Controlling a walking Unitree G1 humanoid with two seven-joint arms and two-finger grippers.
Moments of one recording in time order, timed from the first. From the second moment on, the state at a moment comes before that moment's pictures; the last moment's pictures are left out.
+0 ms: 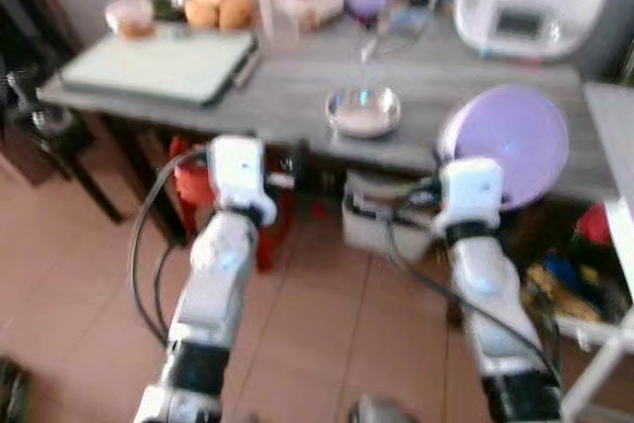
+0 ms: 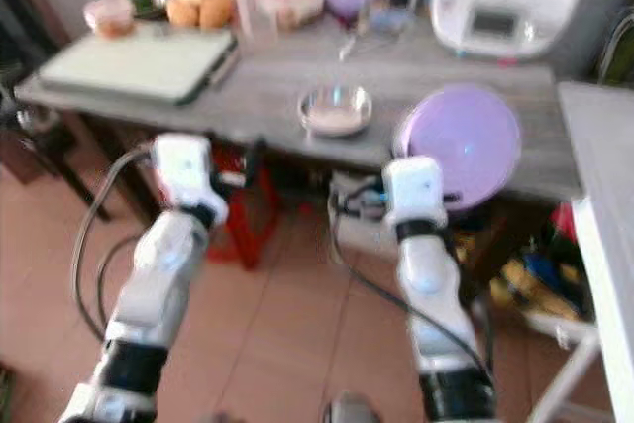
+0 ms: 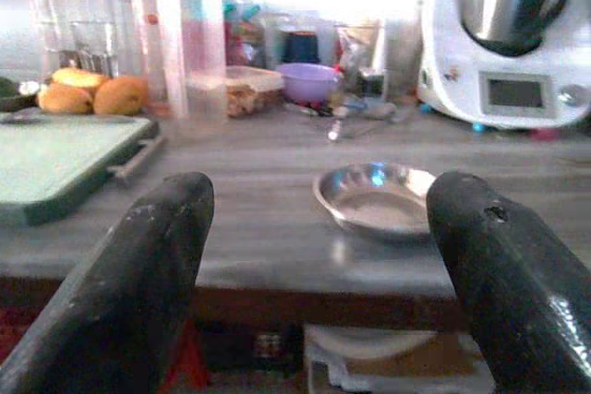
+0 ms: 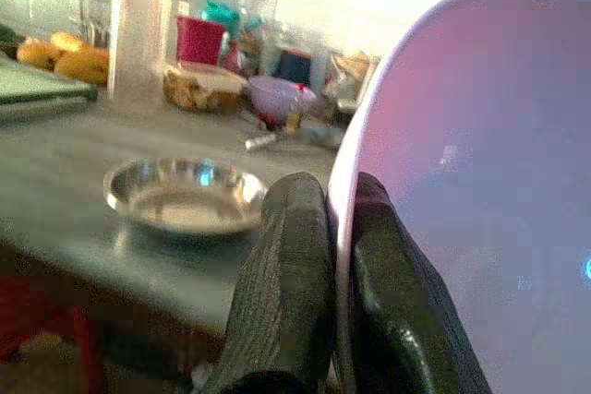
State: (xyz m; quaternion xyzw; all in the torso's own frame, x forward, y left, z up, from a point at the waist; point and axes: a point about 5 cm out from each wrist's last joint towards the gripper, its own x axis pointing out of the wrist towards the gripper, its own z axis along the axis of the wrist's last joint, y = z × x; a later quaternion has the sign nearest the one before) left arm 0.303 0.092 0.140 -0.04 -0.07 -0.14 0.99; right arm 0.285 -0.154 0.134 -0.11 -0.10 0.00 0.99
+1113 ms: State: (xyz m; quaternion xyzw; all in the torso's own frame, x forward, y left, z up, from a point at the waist) left arm 0.290 0.118 0.137 -0.04 -0.06 -0.09 0.99; right arm 0.284 -0.159 0.149 -0.16 -0.09 -0.02 0.98
